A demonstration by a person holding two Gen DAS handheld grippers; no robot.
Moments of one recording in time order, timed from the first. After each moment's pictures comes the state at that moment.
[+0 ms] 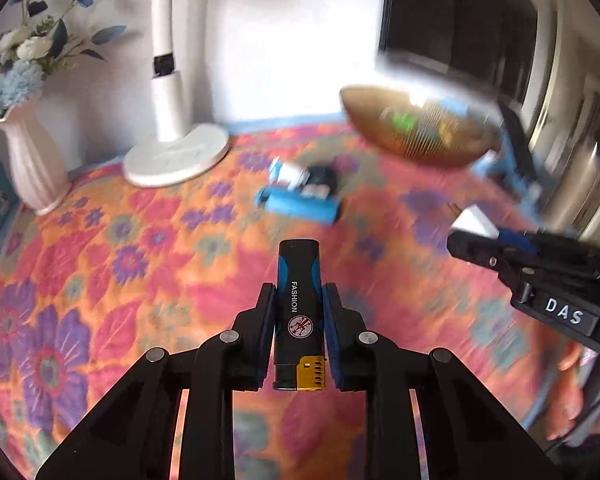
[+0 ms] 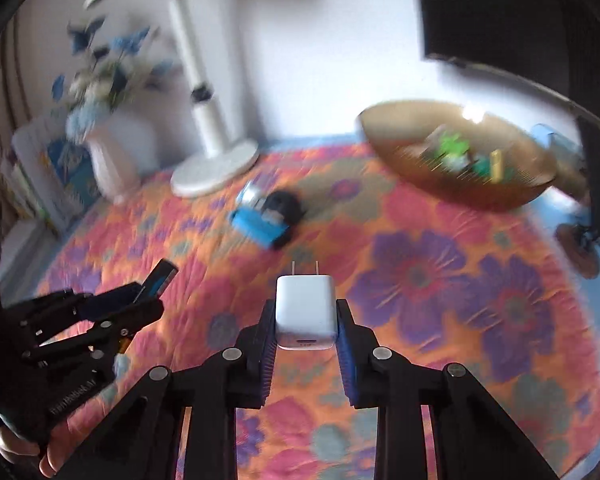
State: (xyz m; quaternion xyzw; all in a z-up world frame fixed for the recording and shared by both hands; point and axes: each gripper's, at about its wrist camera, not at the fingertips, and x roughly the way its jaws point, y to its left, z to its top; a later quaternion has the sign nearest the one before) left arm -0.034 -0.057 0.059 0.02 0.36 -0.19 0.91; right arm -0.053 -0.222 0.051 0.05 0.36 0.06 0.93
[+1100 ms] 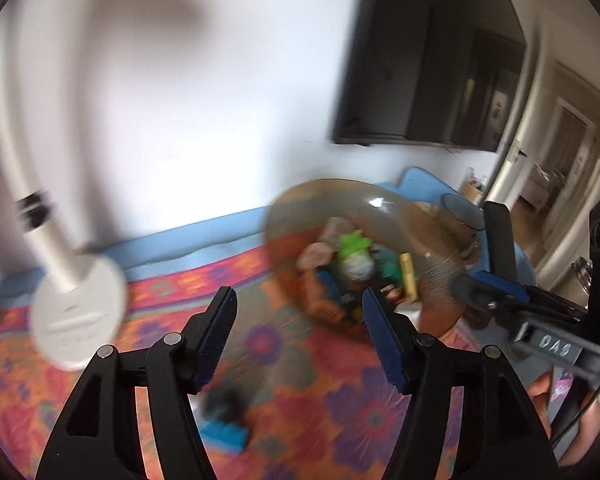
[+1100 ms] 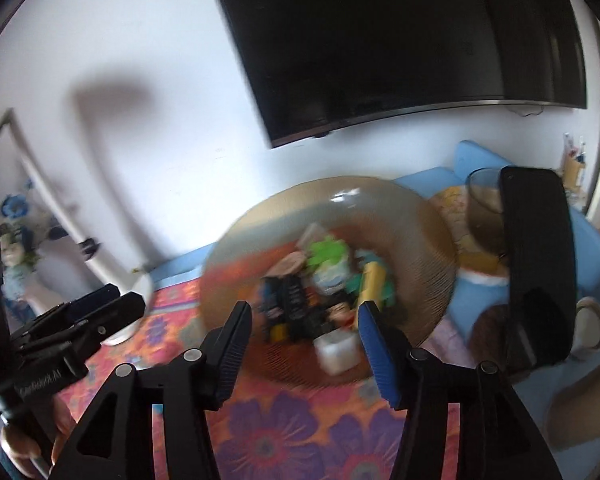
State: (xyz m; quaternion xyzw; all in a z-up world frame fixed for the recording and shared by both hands) left arm 0.097 -0.157 0.141 0.00 0.34 -0.25 0.91; right arm 0.035 -0.360 0.125 0.15 0.33 -0.02 0.93
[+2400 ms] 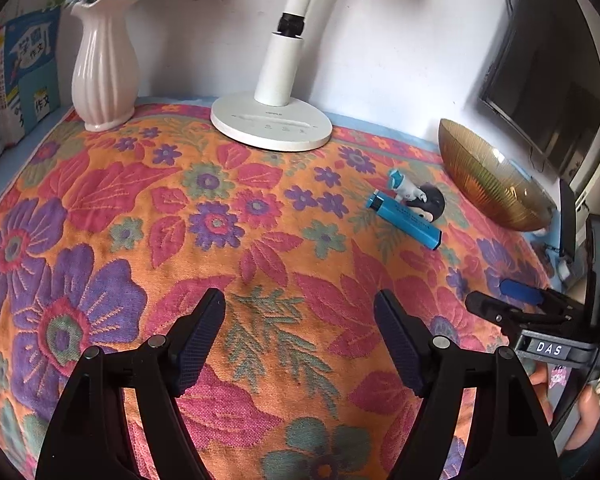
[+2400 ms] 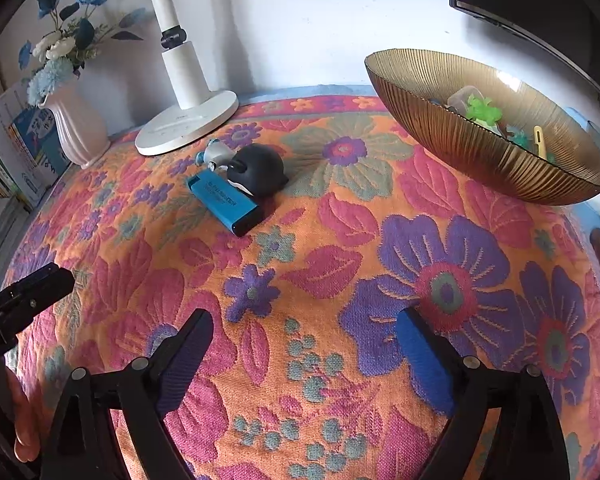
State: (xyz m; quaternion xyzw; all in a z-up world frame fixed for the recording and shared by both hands) left arm -0.010 0.019 0.018 -0.09 0.39 -0.10 0.91; right arm 0.013 -0.207 0.003 0.01 0.44 0.07 0.90
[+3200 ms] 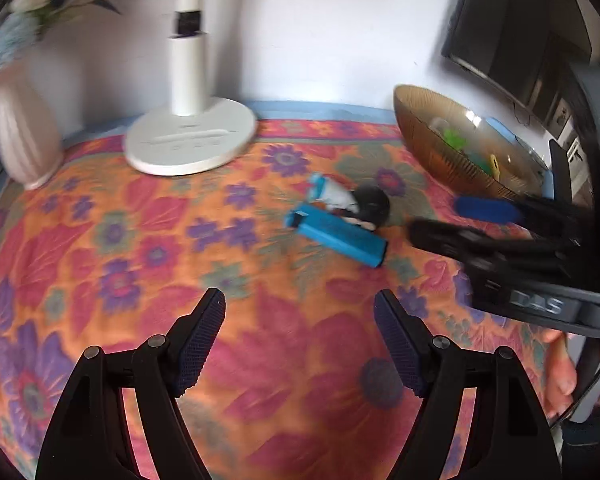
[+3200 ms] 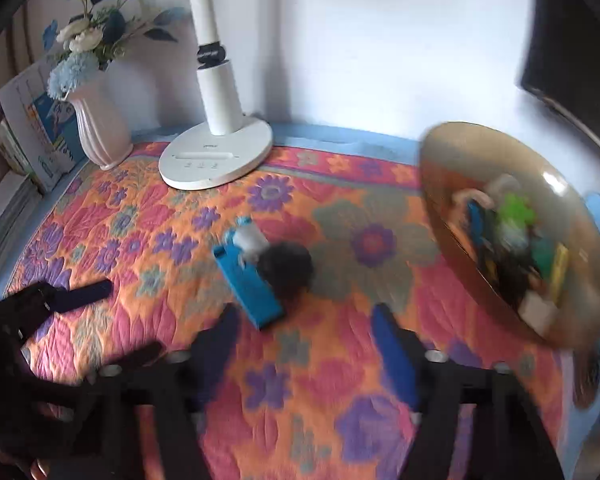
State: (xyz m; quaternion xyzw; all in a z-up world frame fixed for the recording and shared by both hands) left arm 0.035 -0.058 0.035 -0.02 0.43 -0.14 0.89; right arm 0.076 -0.186 0.053 -0.06 0.44 0.13 0.89
